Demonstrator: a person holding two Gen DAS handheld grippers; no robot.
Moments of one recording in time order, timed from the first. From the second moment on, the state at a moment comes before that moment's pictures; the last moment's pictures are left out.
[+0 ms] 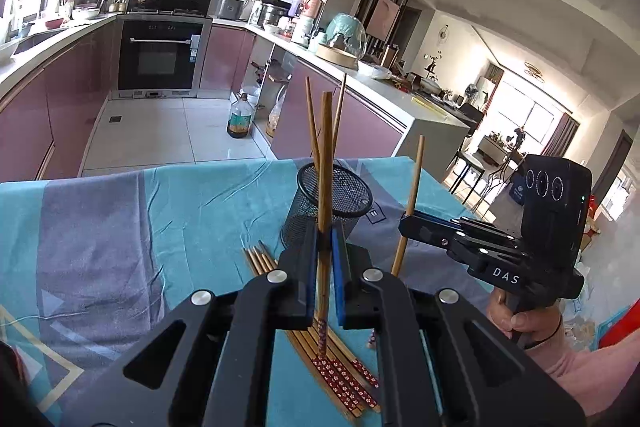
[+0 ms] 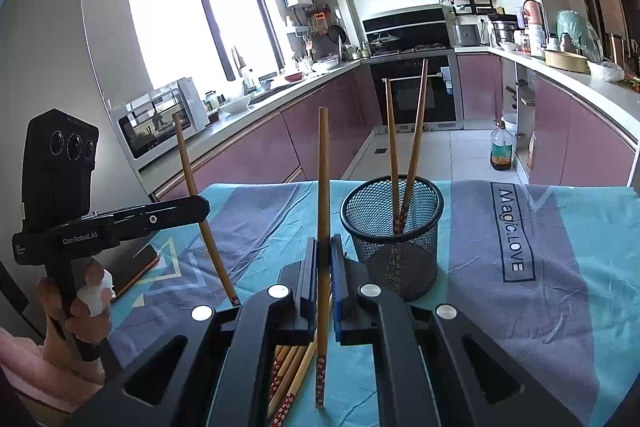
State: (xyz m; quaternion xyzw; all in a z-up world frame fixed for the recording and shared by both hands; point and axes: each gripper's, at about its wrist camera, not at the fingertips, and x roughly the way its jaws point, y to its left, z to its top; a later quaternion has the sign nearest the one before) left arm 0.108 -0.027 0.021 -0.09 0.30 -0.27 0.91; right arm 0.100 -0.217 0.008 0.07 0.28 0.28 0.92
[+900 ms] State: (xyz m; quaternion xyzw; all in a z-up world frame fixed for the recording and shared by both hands) left arm 0.146 -0.059 0.116 -0.08 0.21 -0.28 0.93; right arm 0.142 -0.245 0.096 0.05 0.16 0.25 0.95
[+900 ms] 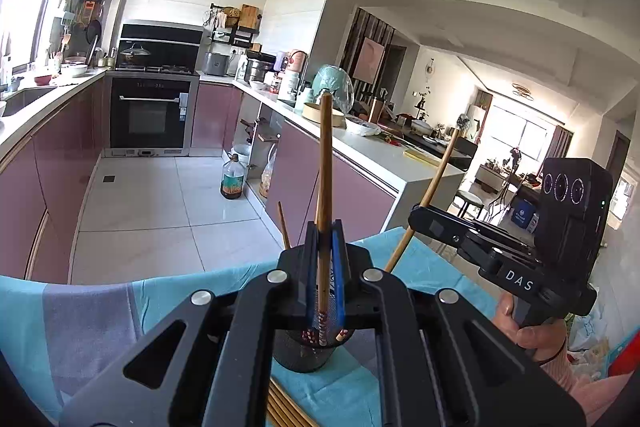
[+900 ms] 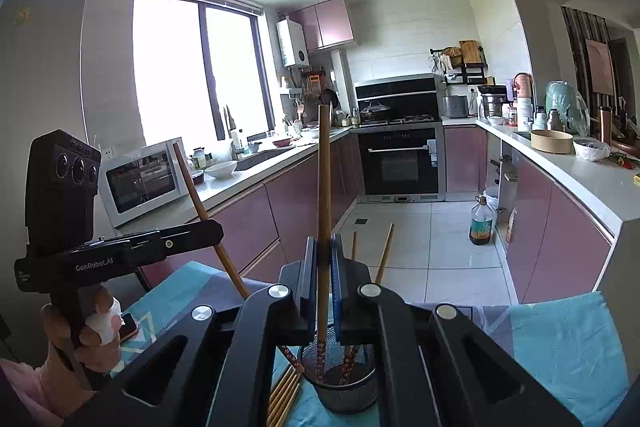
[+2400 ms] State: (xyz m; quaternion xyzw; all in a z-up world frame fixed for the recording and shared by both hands) left arm 0.224 -0.101 0.037 -0.01 0.33 -0.24 0.91; right arm 0.204 -0.221 0.018 0.03 0.31 0.20 0.93
